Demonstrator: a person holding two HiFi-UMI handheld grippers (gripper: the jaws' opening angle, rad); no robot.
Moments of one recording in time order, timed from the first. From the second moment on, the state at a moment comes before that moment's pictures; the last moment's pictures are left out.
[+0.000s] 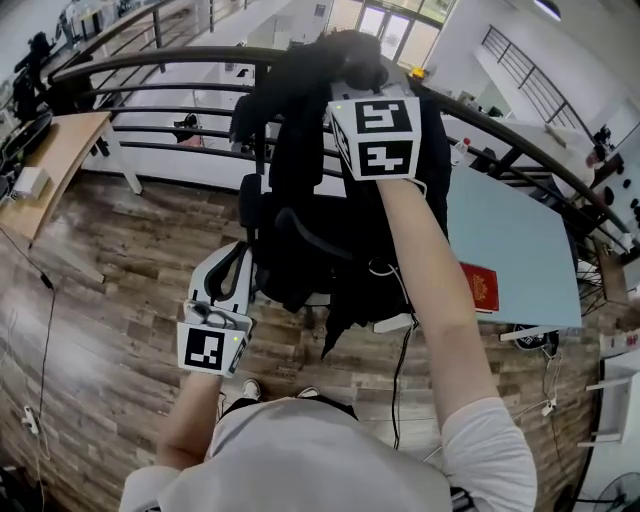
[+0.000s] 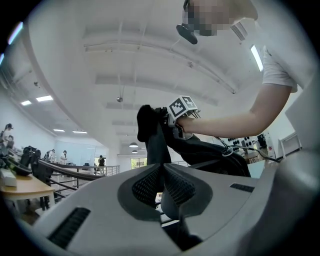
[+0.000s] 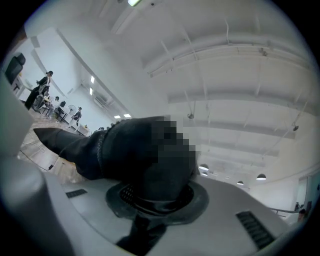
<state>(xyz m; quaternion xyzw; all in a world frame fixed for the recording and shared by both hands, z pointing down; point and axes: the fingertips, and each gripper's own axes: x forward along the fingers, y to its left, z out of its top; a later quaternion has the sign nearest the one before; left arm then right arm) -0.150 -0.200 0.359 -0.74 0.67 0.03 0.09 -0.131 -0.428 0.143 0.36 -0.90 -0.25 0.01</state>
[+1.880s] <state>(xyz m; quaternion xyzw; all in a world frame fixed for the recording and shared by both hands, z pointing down) -0.139 -0.174 0.371 -0.77 0.63 0.04 0.07 -0.108 -0.398 0.365 0.22 -0.83 -0.23 0.46</state>
